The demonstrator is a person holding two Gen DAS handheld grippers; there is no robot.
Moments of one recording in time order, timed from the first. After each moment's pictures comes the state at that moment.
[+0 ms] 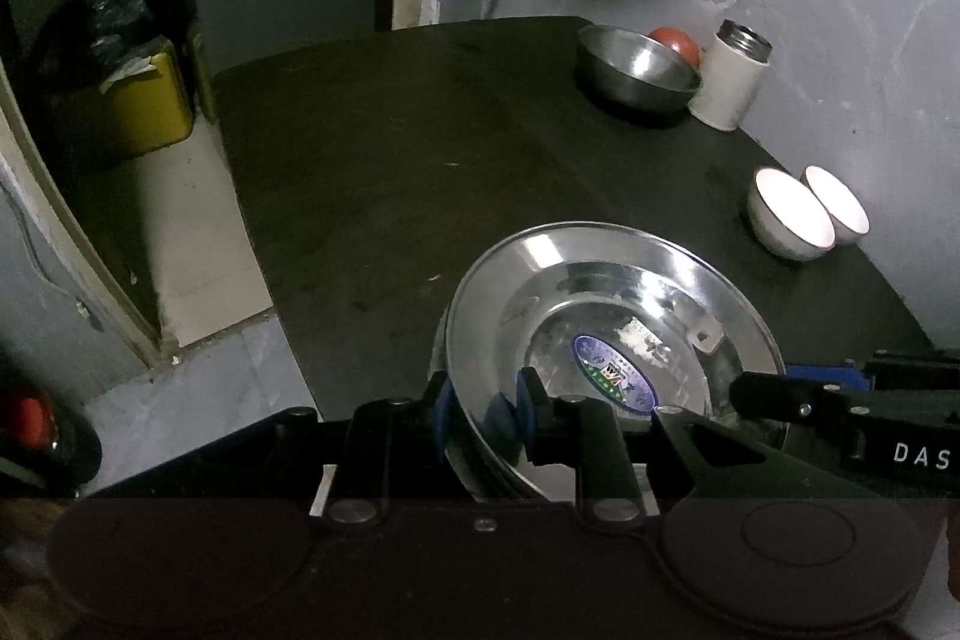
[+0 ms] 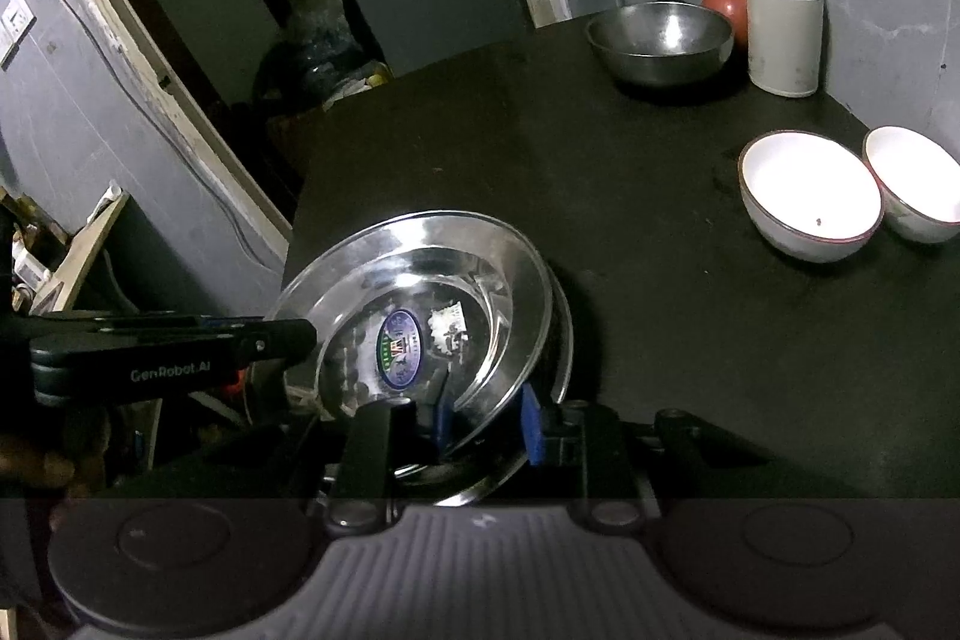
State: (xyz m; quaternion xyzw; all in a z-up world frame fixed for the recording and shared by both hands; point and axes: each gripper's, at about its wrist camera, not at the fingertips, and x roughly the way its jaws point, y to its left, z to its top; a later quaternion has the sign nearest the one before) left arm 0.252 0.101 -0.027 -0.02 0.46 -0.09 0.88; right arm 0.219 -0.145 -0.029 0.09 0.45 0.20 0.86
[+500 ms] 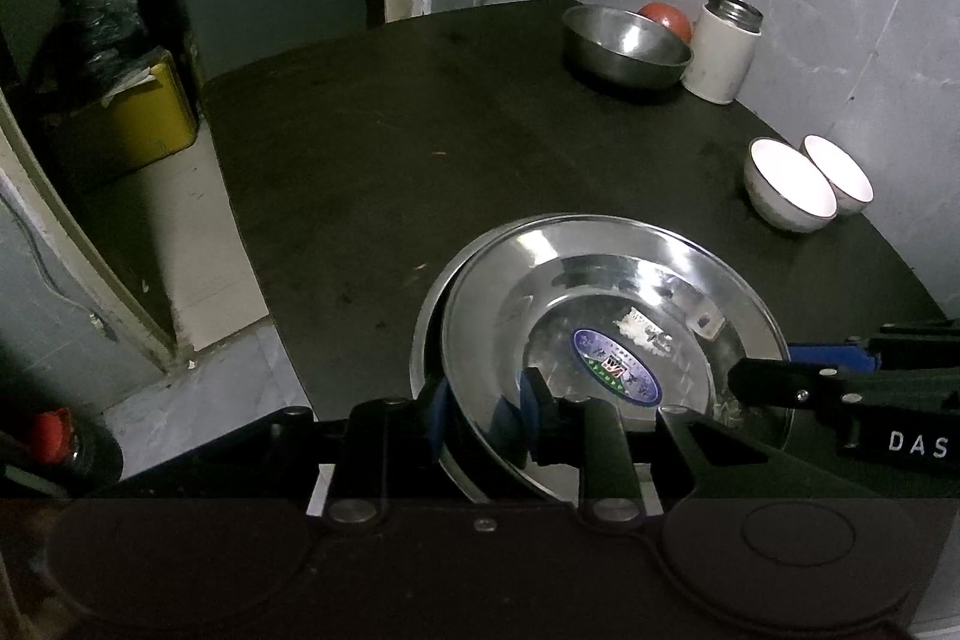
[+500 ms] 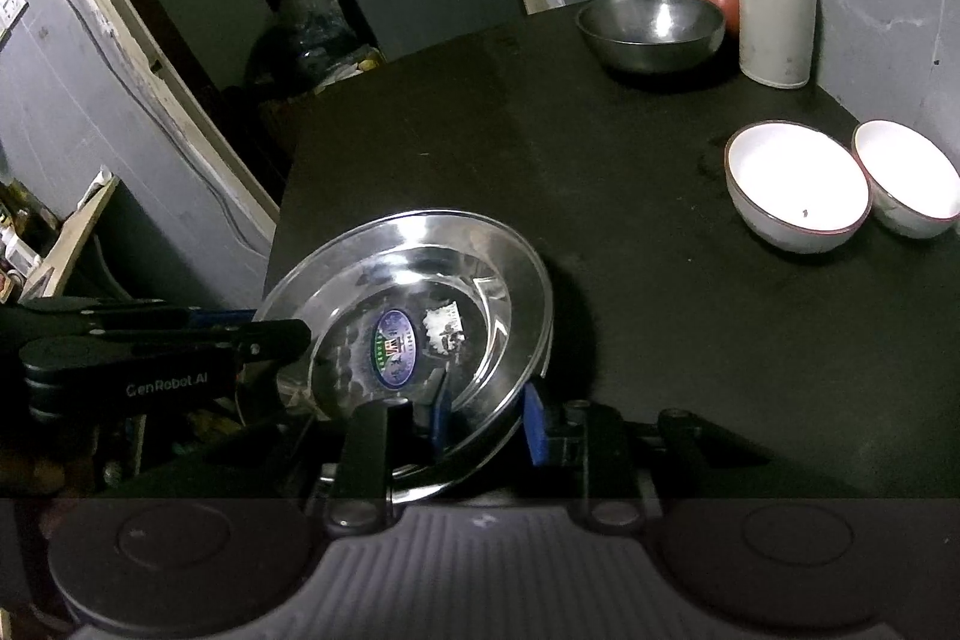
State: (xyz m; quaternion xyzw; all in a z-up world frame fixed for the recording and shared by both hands) left arm 0.249 0.085 -0.028 0.01 0.47 -0.08 0.88; right arm 0.224 -0.143 -0.025 0.08 0.47 0.19 0.86
